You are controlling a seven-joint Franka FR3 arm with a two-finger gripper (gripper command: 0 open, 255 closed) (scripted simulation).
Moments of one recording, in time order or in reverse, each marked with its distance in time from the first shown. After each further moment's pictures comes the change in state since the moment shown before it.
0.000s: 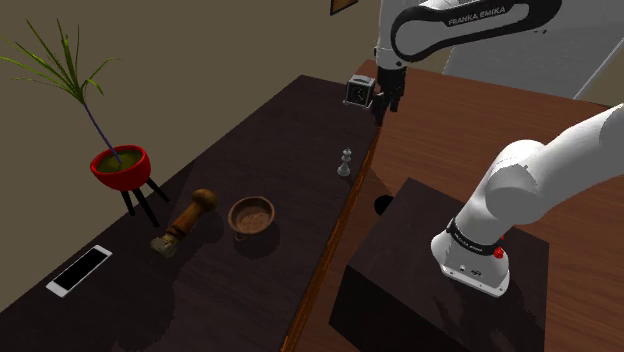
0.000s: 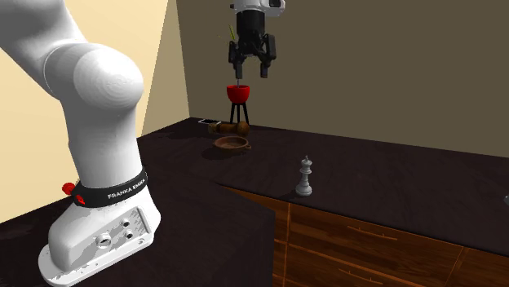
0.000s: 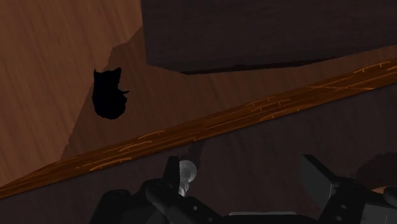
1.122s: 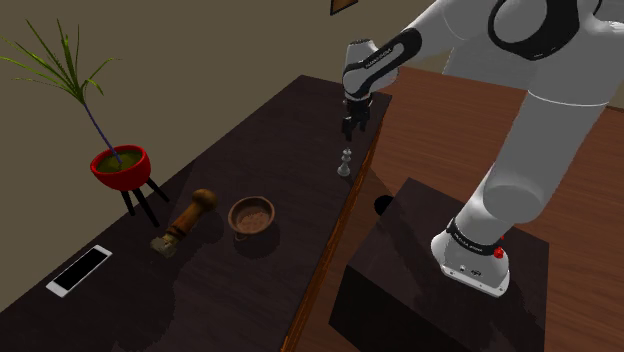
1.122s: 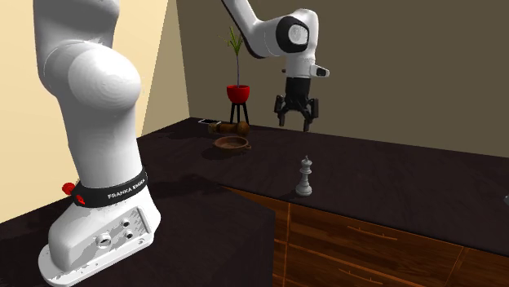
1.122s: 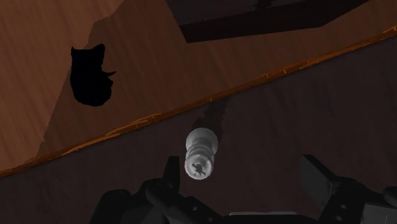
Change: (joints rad) arm -0.048 0.649 -0.114 0.238 0.130 0.397 -0.175
